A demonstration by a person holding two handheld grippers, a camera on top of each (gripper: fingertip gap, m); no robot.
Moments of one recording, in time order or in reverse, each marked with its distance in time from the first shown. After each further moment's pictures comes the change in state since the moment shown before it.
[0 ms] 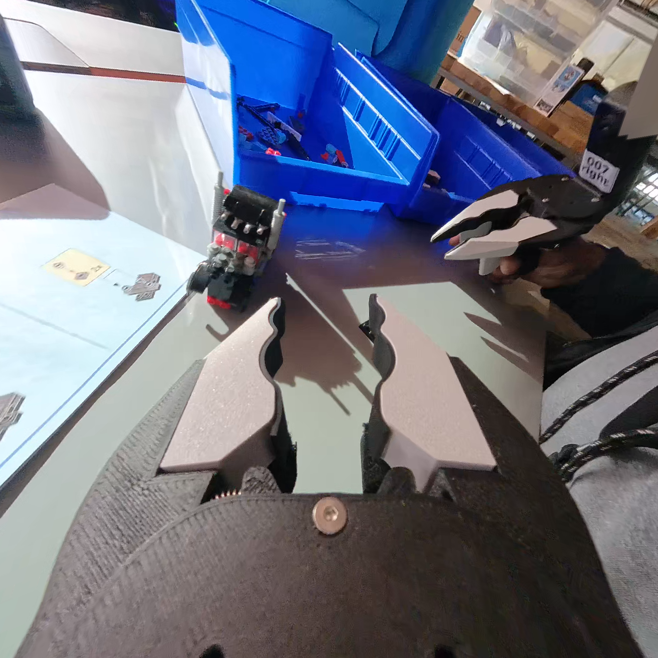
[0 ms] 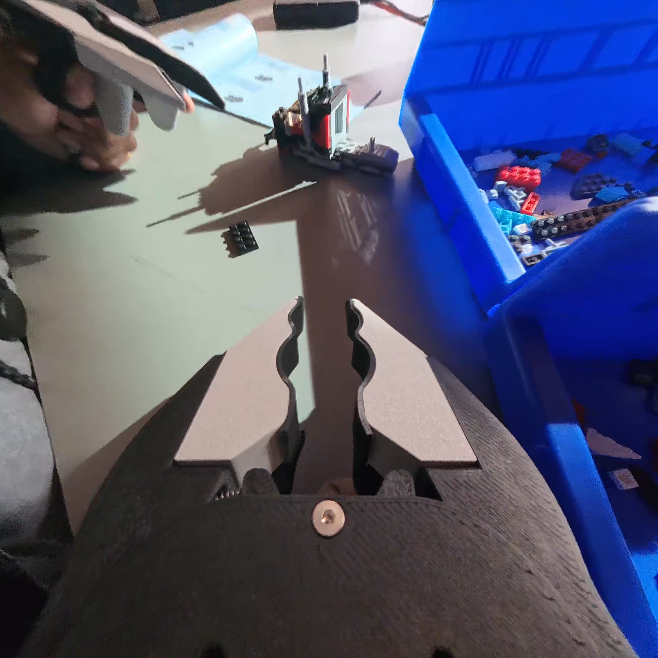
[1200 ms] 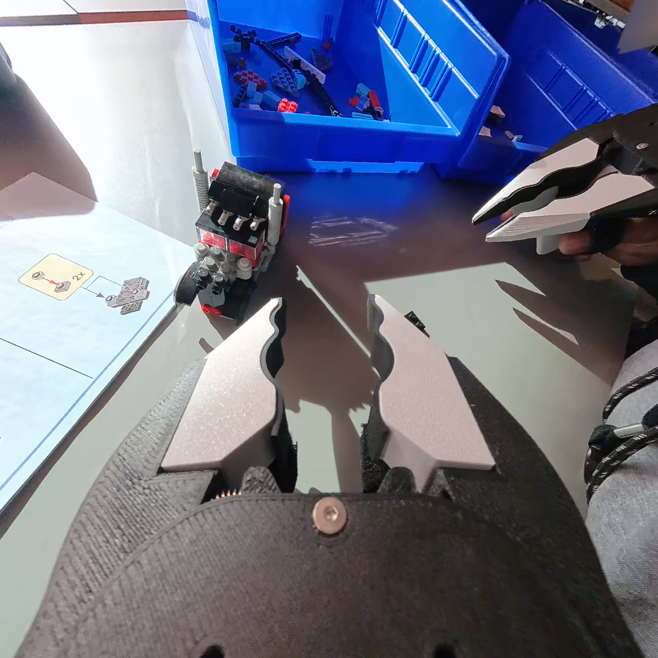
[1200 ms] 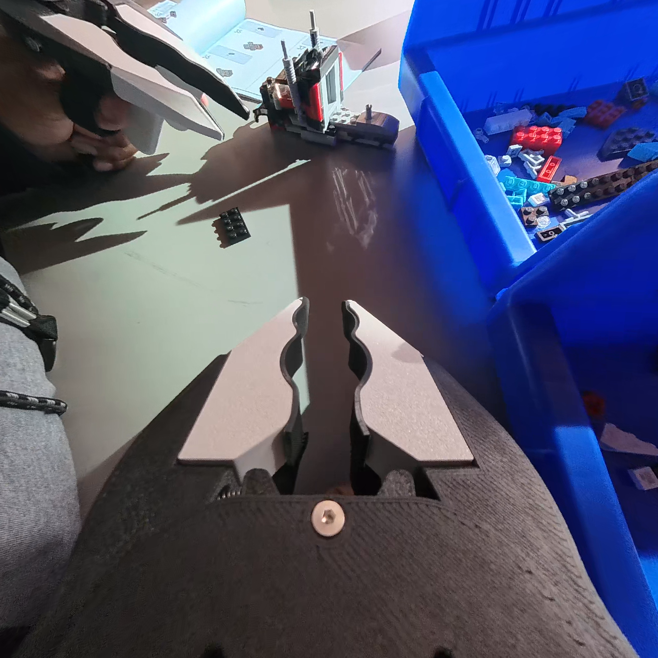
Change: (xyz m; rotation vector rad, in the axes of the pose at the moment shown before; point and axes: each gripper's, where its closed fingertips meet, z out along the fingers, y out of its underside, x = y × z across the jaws) left arm -0.007 0.012 0.035 -0.148 -0.122 0.065; right arm 0.006 0.010 0.006 -0.067 -0.028 0.060
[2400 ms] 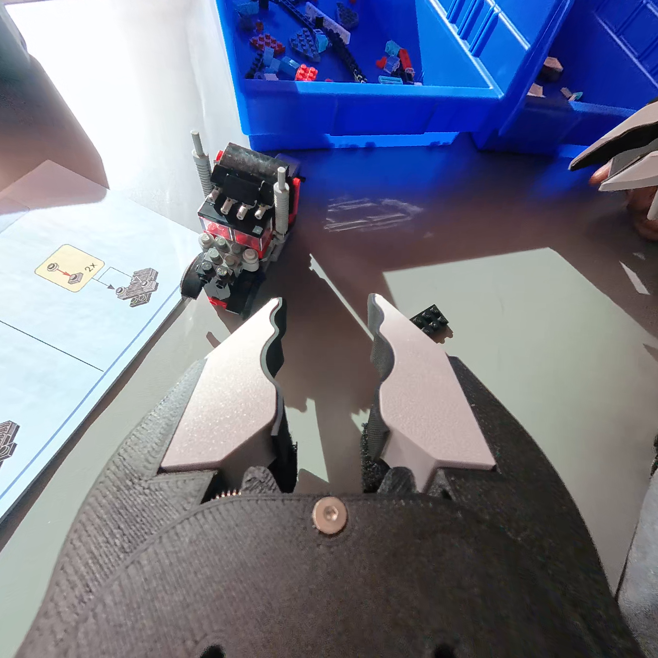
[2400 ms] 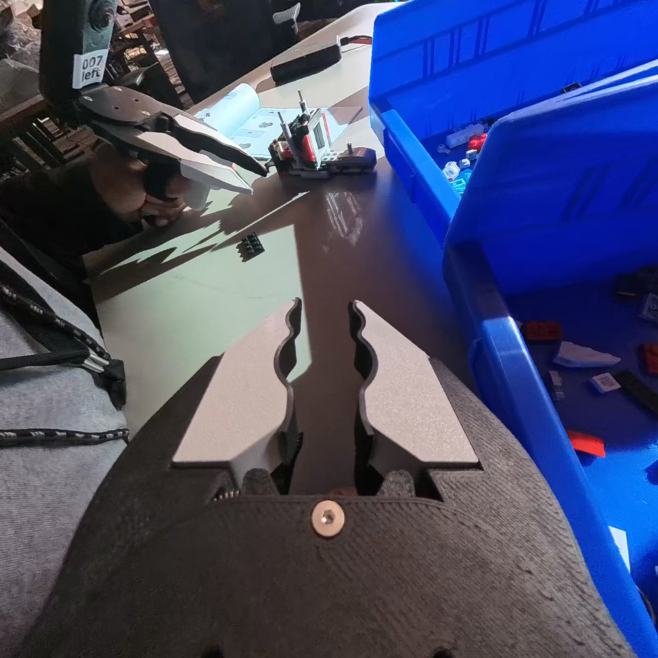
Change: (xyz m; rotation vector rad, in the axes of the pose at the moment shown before) left arm -0.007 0.008 0.008 -0.073 -0.092 0.034; right arm 0.009 0.002 -0.046 0.155 -0.056 0.145
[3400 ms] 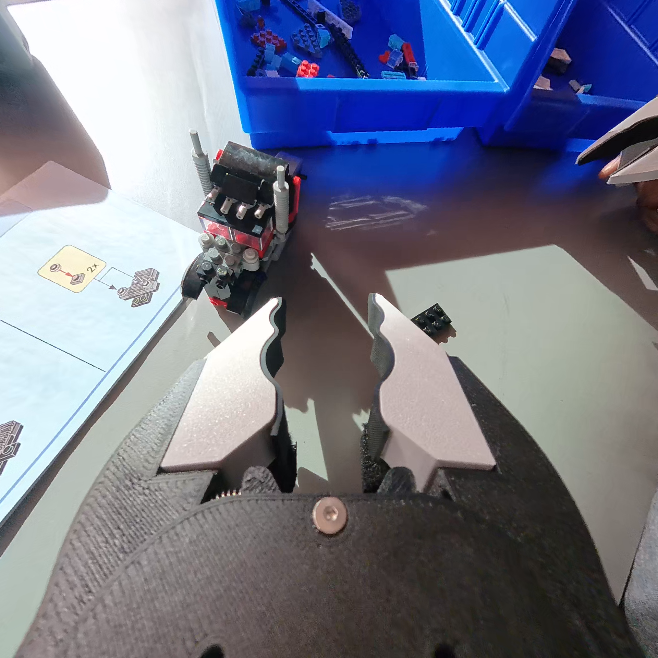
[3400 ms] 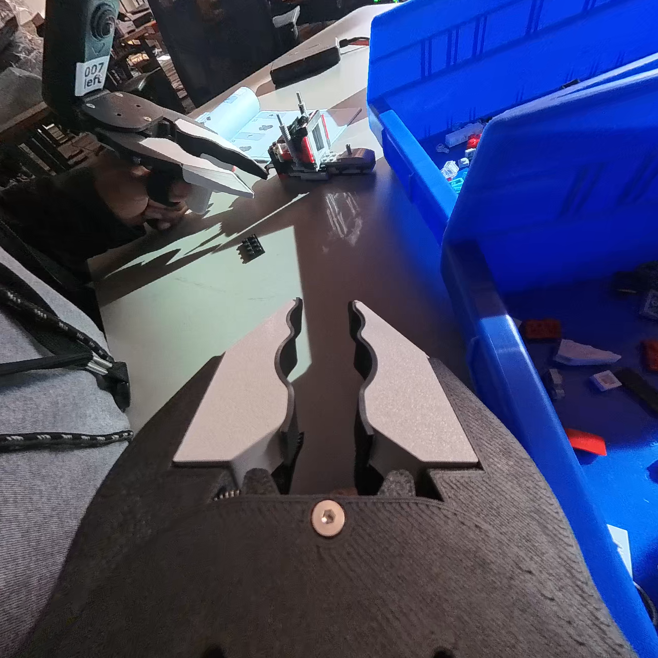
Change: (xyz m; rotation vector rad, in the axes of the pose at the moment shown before) left arm 0.000 0.001 0.001 -0.008 -0.012 0.010; right arm 0.001 0.000 0.000 0.004 -0.005 0.014
